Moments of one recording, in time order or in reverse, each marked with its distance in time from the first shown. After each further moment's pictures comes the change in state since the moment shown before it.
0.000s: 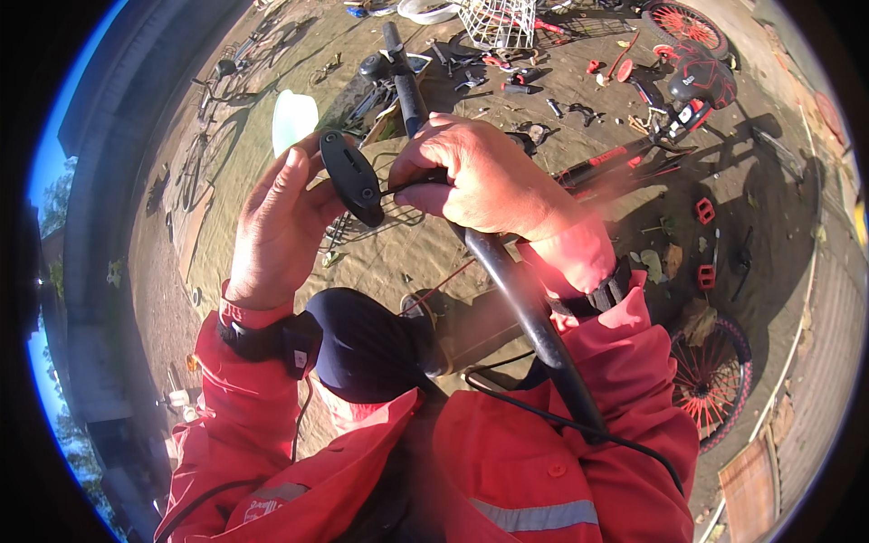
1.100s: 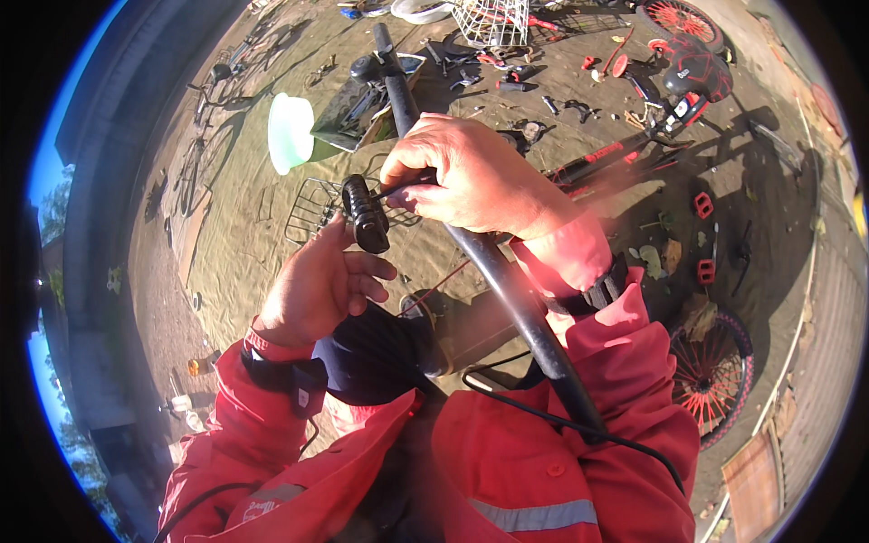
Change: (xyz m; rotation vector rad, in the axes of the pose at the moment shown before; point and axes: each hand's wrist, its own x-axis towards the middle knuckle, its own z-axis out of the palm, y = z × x) left_hand -0.030 -0.033 -0.022 -0.249 -0.045 -0.673; right_hand 0.001 0.005 0.001 -0.025 0.013 -0.063
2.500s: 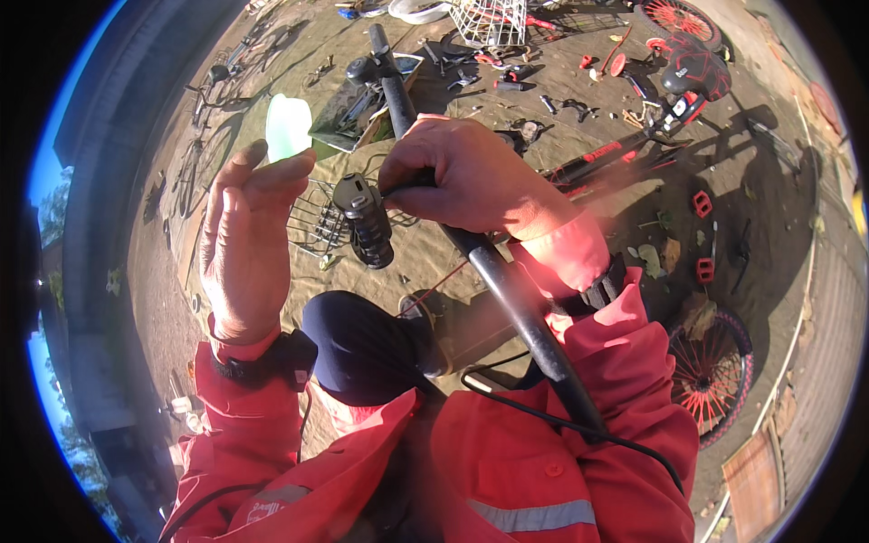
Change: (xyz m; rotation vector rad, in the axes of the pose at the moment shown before) left_hand -0.011 0.035 0.031 0.447 0.008 1.085; right_hand 0.001 -0.002 -0.002 0.043 -0.004 0.042
